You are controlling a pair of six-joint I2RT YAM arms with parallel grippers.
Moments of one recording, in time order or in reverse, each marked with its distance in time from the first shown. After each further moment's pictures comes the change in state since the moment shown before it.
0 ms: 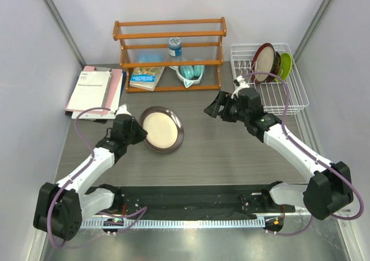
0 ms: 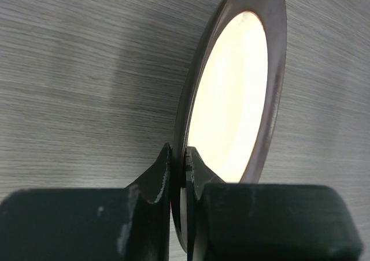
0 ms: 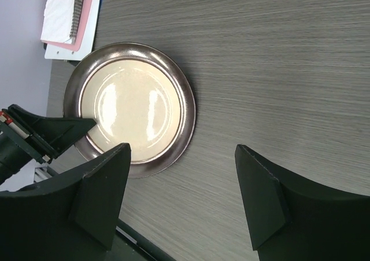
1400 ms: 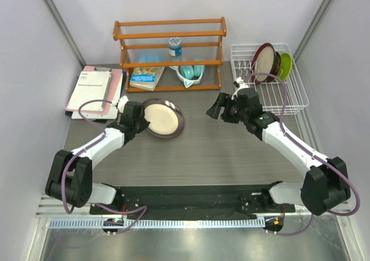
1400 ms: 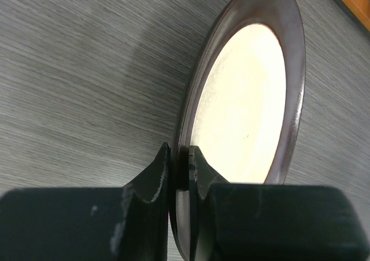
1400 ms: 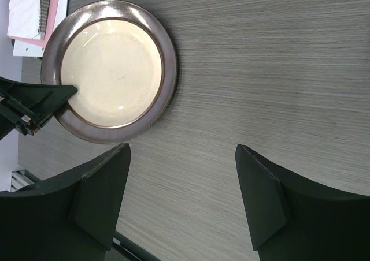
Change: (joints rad) left arm -0.017 0.302 0.183 0.017 -0.189 -0.182; right arm -0.025 0.040 -0.002 -0.032 0.022 -0.045
